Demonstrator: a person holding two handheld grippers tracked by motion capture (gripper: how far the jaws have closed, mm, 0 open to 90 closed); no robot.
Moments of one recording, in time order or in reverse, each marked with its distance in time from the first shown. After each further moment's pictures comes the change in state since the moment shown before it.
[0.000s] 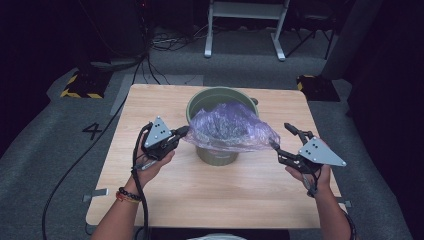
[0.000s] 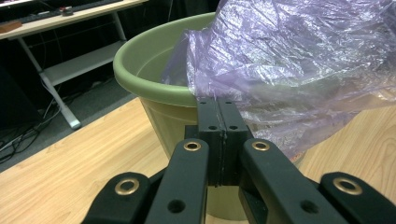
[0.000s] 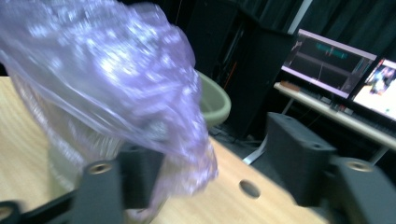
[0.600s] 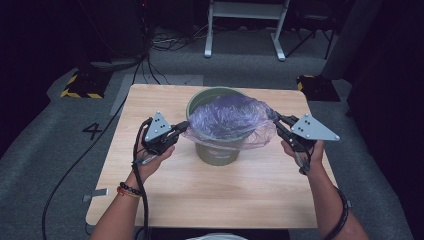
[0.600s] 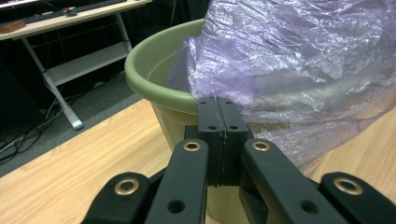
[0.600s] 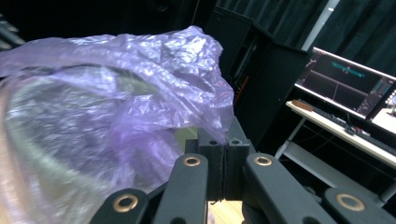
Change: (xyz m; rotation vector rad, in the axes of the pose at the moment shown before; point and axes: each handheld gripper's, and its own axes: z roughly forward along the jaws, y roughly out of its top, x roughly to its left) left arm 0.013 0.003 0.008 -0.004 0.010 -0.008; right arm -0.021 0.036 0.041 -0.037 0.062 -0.014
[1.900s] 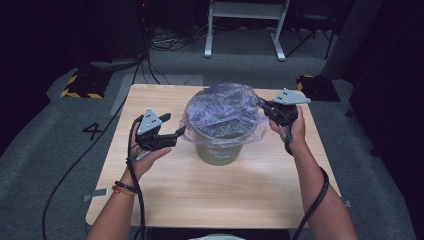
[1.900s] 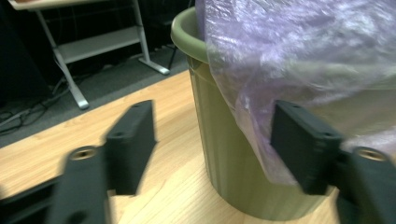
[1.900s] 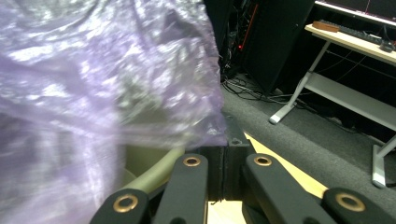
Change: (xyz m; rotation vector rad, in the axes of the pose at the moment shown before) left arm 0.022 -0.019 -0.010 -0.003 0.024 -0.094; right arm -0.037 -0.037 0.084 0.253 0.033 0.173
